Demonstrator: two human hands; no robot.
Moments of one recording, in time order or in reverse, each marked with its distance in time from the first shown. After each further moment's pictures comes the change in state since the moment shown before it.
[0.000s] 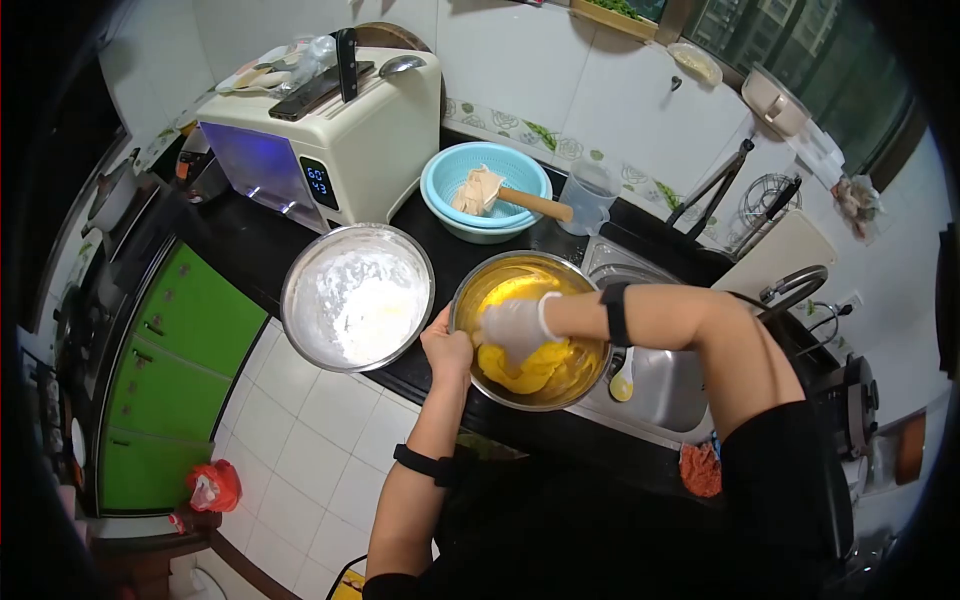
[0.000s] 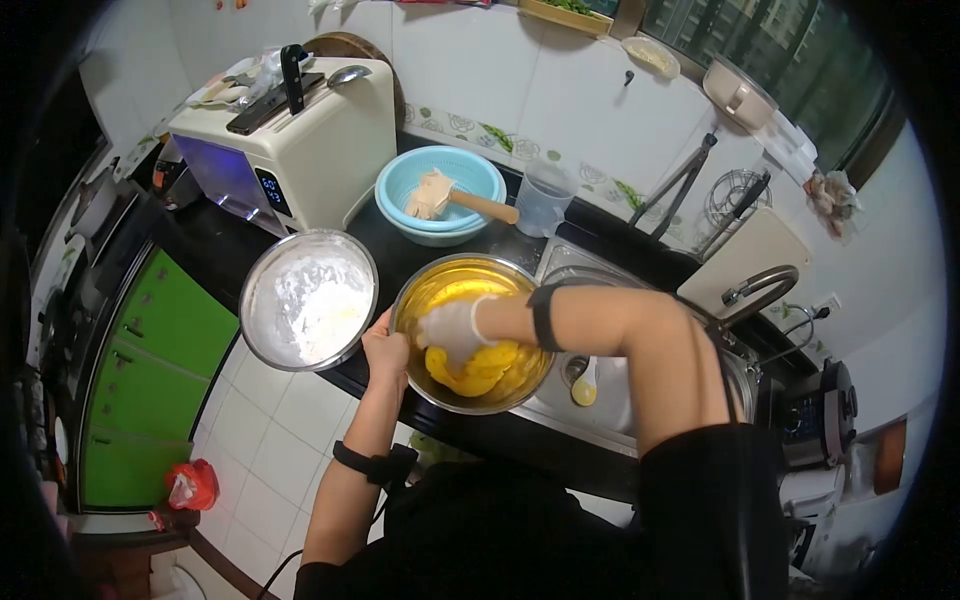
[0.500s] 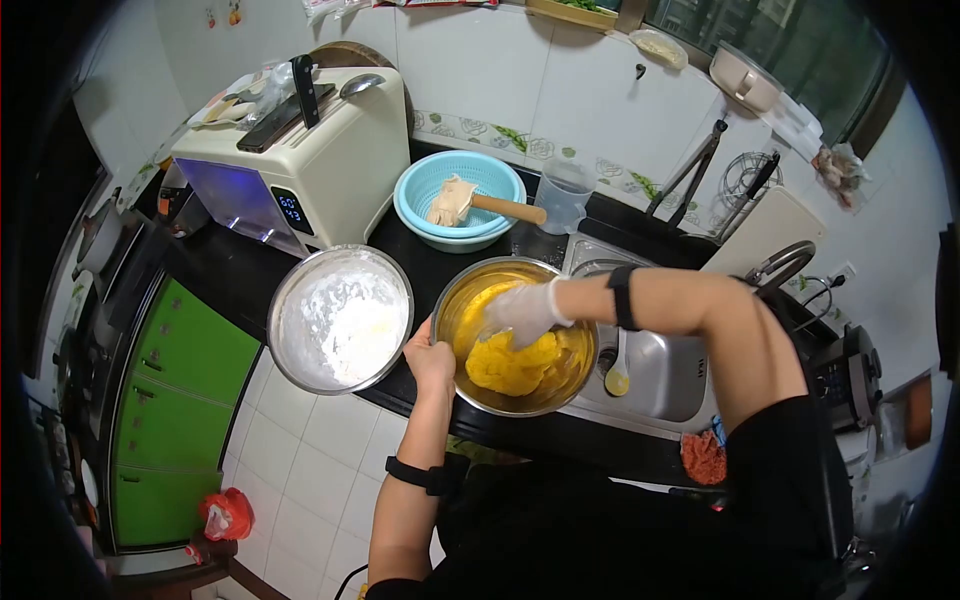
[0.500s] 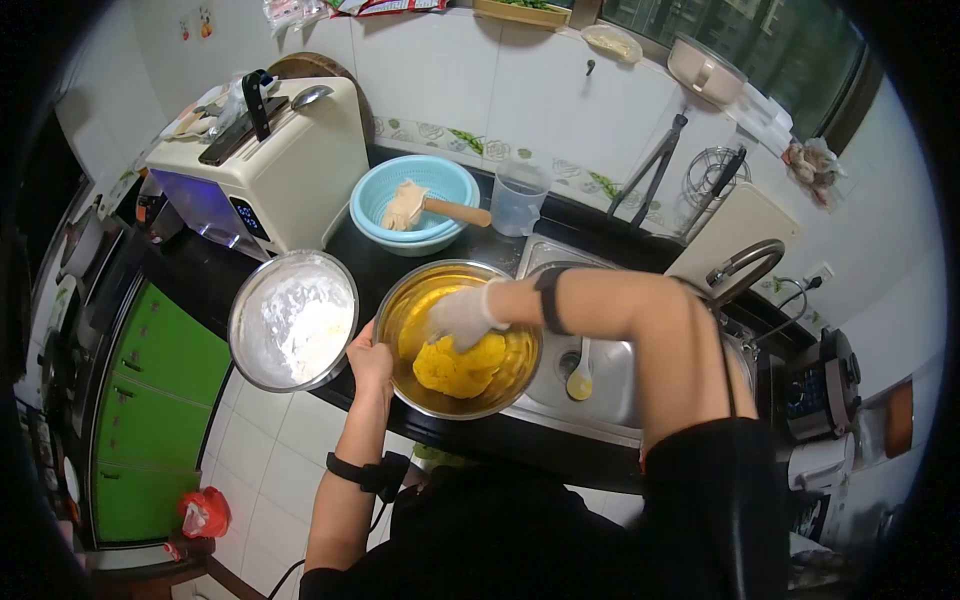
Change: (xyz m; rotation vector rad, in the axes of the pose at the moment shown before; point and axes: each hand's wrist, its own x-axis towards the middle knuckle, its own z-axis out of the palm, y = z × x) left_hand 0.001 0.009 0.004 0.045 -0.020 -0.053; right_hand -0.041 0.030 0.003 0.032 0.313 -0.049
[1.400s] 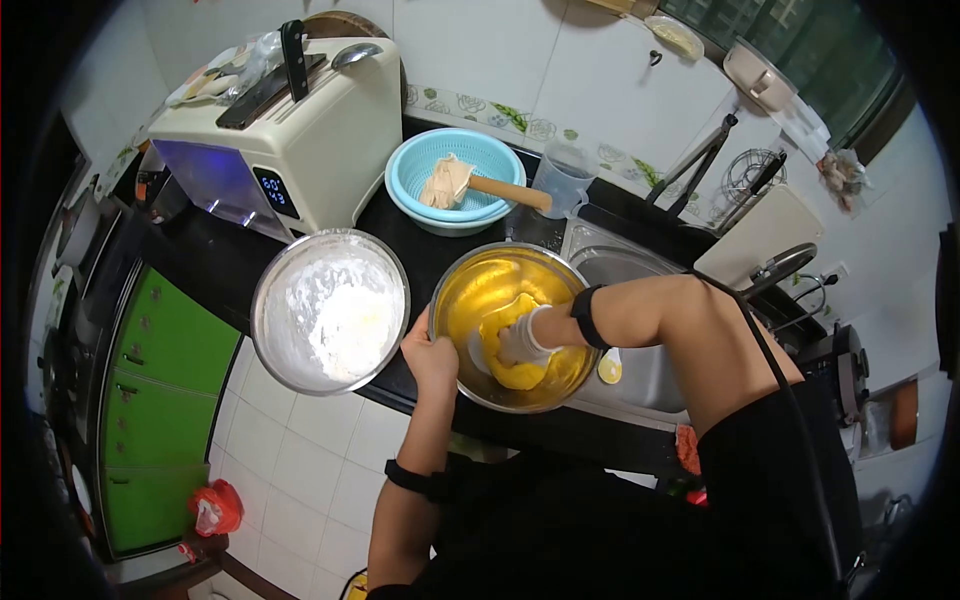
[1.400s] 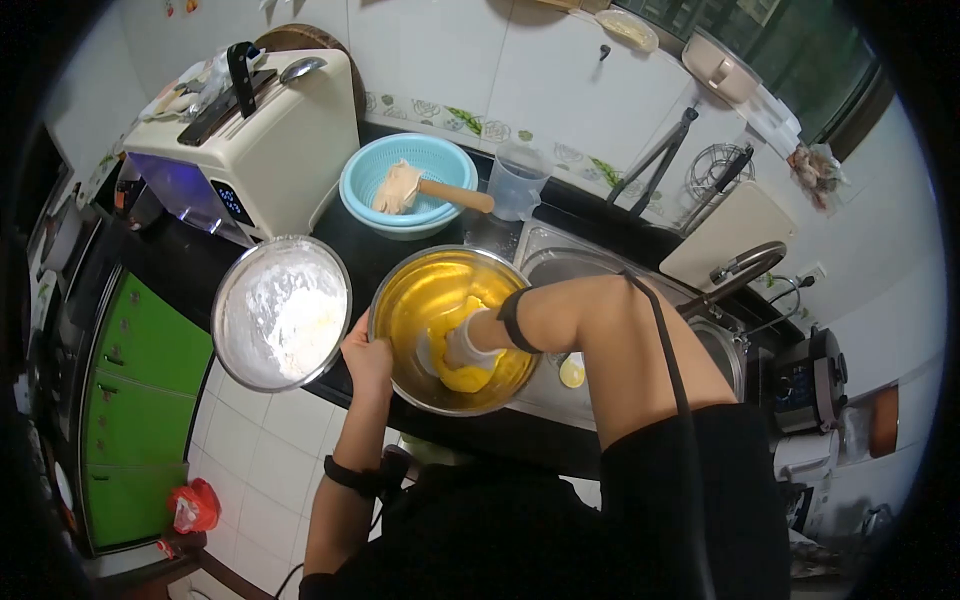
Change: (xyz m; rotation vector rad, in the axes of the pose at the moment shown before) left_hand 0.003 -0.010 -0.004 0.022 -0.029 0.138; right_hand 0.028 -0.010 0.061 -0.080 -0.506 0.290
